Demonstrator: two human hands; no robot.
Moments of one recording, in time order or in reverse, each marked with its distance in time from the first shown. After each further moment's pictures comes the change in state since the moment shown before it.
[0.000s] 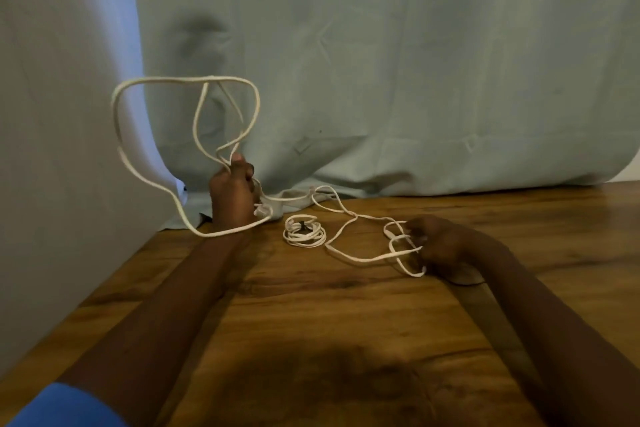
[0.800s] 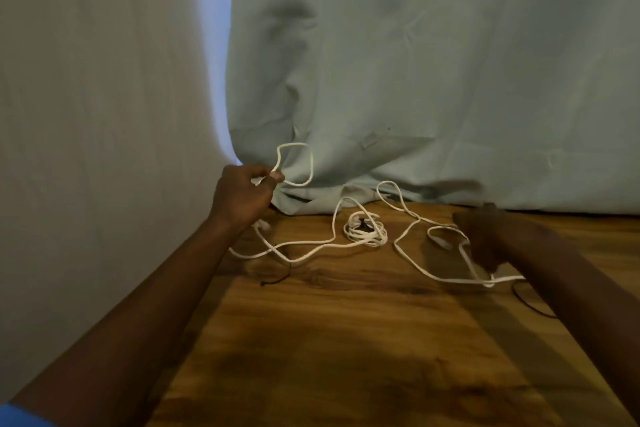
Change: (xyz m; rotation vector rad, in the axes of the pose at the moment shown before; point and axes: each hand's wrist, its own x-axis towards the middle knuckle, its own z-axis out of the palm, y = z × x) left_hand 0.017 0.019 -0.108 0.806 -0.088 0.201; right_hand -0.007 -0.104 -0.018 -0.831 -0.093 0.094
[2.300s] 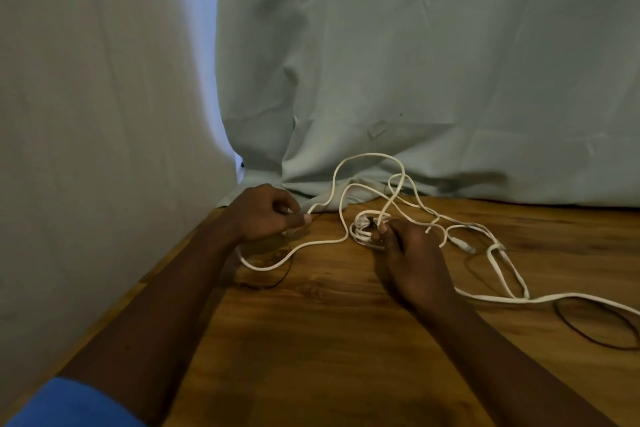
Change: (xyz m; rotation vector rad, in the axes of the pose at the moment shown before) left_hand 0.034 -0.042 0.036 0.401 -0.493 0.120; right_hand 0.042 -0.123 0.054 1.259 0.676 -0.161
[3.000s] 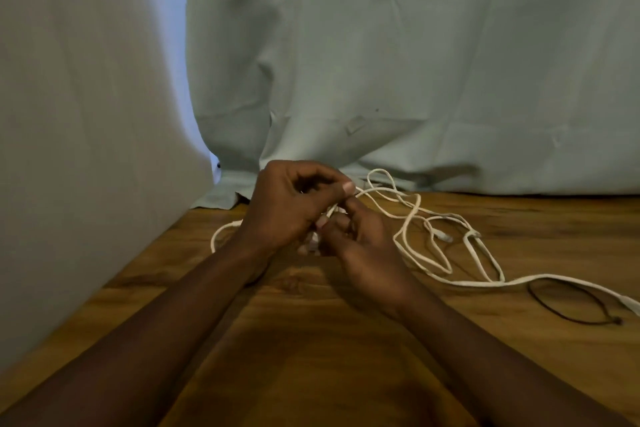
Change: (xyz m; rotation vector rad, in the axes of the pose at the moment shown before) left_hand -0.036 0.091 0.027 -0.846 0.250 0.381; right_hand -0.027 -0.059 -0.002 0.778 -0.268 -0.035
